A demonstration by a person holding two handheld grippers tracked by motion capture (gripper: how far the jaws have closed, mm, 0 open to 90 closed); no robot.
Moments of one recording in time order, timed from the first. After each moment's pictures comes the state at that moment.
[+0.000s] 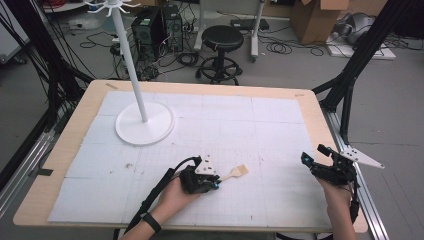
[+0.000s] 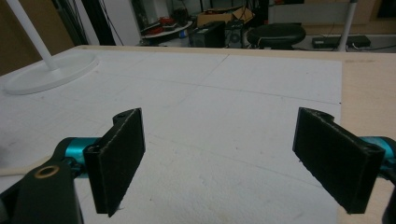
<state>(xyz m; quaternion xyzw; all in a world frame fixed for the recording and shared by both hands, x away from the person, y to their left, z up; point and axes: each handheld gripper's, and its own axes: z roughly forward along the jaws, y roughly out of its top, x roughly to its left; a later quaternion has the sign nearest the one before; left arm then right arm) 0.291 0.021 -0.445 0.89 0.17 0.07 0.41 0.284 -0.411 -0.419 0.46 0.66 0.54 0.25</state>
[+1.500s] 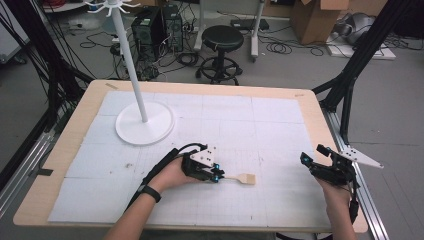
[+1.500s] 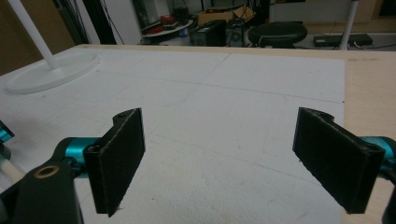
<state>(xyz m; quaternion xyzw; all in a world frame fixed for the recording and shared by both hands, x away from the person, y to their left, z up) 0.345 0.017 -0.442 0.89 -0.05 0.01 0.45 0.284 -0.409 -0.420 0.46 0.66 0.54 0.25</state>
